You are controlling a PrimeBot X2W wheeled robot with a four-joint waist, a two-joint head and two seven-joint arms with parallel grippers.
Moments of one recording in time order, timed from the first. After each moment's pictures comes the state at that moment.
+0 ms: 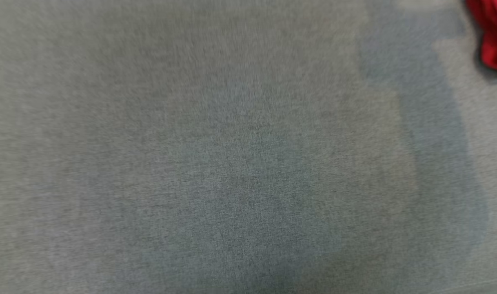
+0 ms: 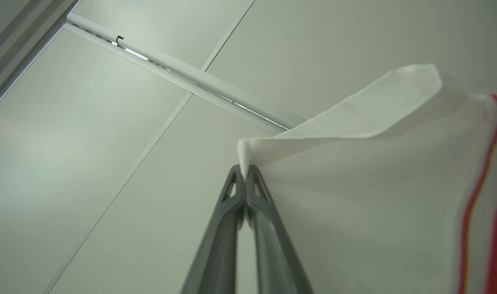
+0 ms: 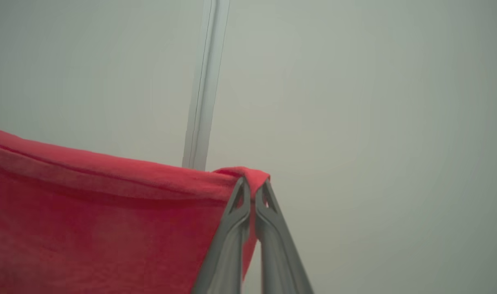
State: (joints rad) left arm -1.92 0.63 -0.73 0.46 0.06 -0.08 -0.26; right arm -1.46 -0.52 0.39 0.49 0.60 0.13 -0.14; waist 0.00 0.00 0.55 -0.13
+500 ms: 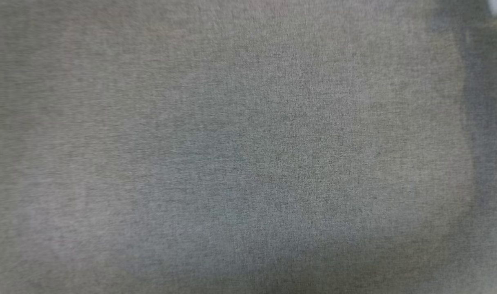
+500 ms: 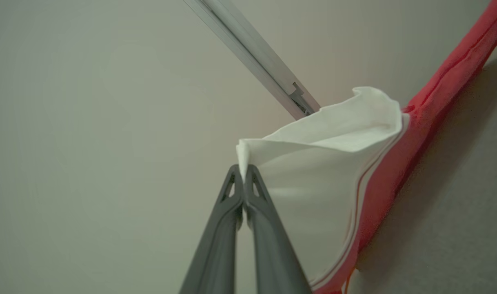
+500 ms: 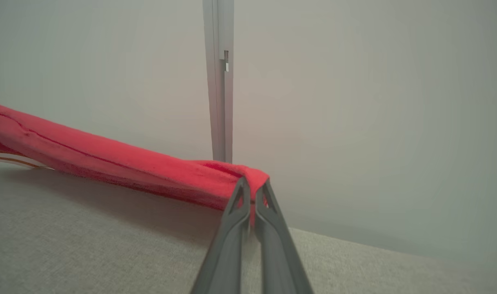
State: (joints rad) left arm -1.30 0.83 -0.70 0.17 -0.22 0.07 -0.26; right arm -1.22 -0.52 0.59 0.62 0.65 0.13 -0.25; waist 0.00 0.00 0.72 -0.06
